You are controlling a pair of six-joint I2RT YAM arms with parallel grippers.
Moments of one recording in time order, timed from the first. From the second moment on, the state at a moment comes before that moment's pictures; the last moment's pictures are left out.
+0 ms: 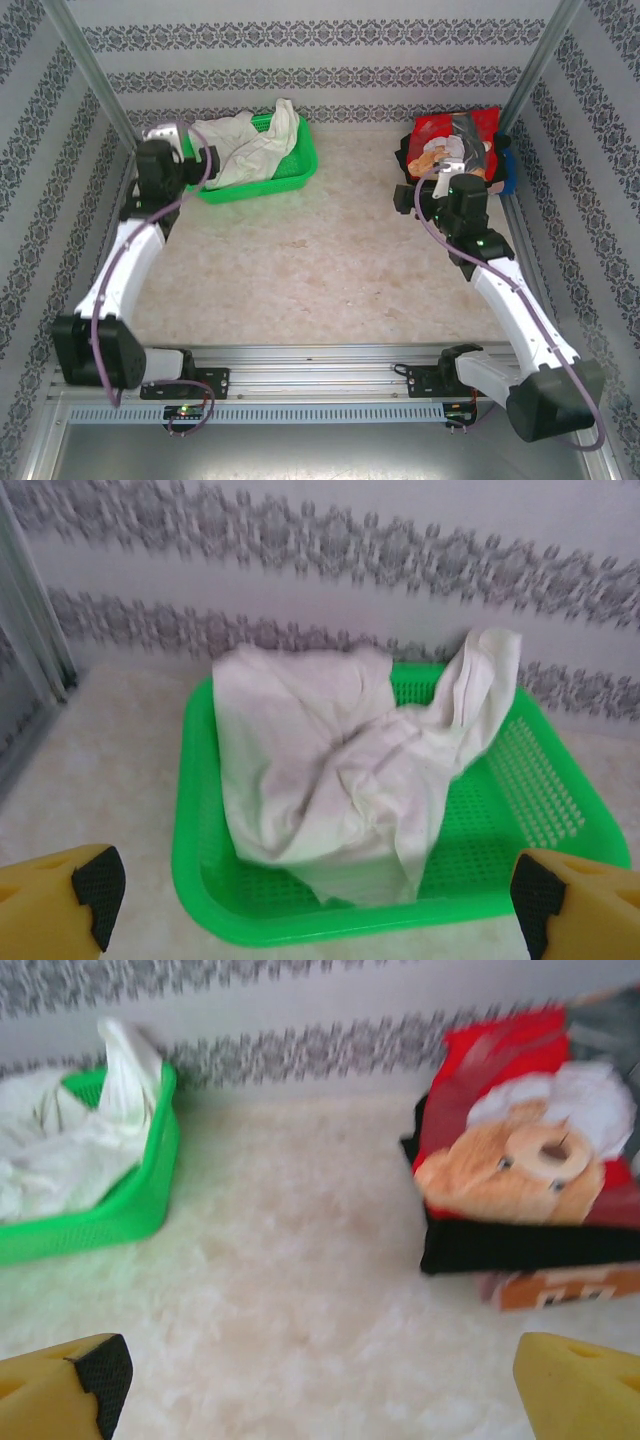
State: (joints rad) left arm 0.00 1.38 1.24 -0.28 -0.05 -0.20; right arm 0.19 1.09 0.92 -0.30 -0.04 0.21
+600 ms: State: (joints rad) left arm 0.14 1.97 1.75 -0.81 0.03 -0.35; right arm 0.30 1.19 1.03 -0.45 -0.19 0.28
